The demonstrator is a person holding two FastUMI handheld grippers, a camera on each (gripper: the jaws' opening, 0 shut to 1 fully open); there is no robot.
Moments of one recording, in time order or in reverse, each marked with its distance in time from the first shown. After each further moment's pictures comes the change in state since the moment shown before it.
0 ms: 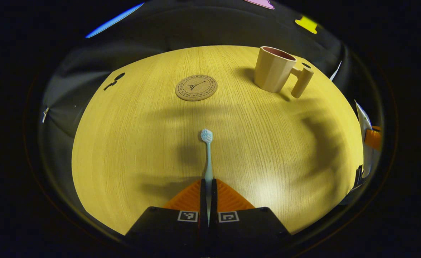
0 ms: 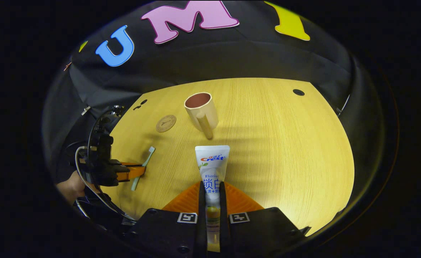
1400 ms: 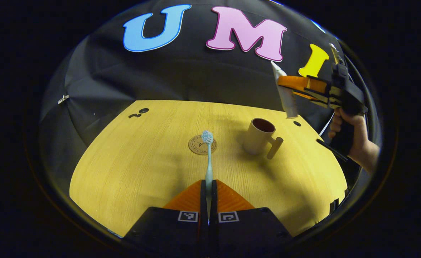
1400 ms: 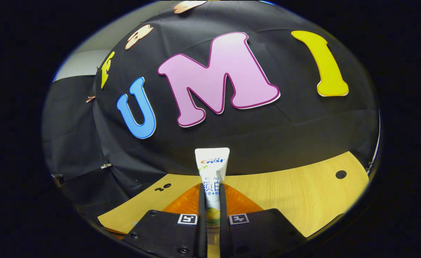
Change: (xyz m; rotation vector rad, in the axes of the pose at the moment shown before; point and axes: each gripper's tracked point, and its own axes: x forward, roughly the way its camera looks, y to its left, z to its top) left arm -0.101 -0.009 0.058 -0.176 -0.455 -0.019; right arm 0.072 0.063 0.261 0.007 -0.669 0.246
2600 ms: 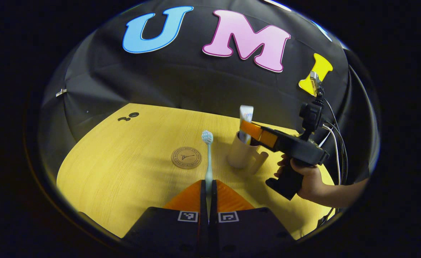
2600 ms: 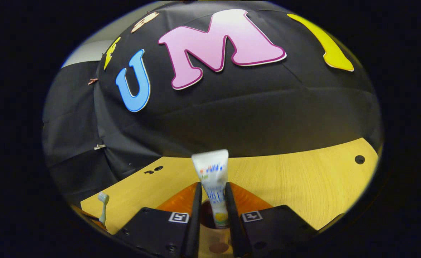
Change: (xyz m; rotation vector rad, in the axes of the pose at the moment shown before) left arm 0.037 -0.044 0.036 -0.072 -0.097 -0.035; right arm 0.038 -0.015 -0.101 -0.053 0.096 0.051
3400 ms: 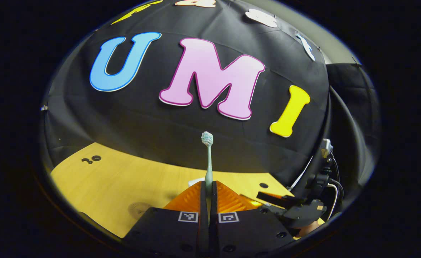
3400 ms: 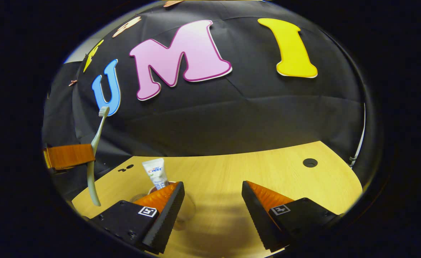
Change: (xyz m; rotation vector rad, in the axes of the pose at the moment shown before) left arm 0.054 -0.110 0.150 0.009 -0.381 -0.225; right arm -0.096 -0.118 0.026 -0.013 0.012 -0.287
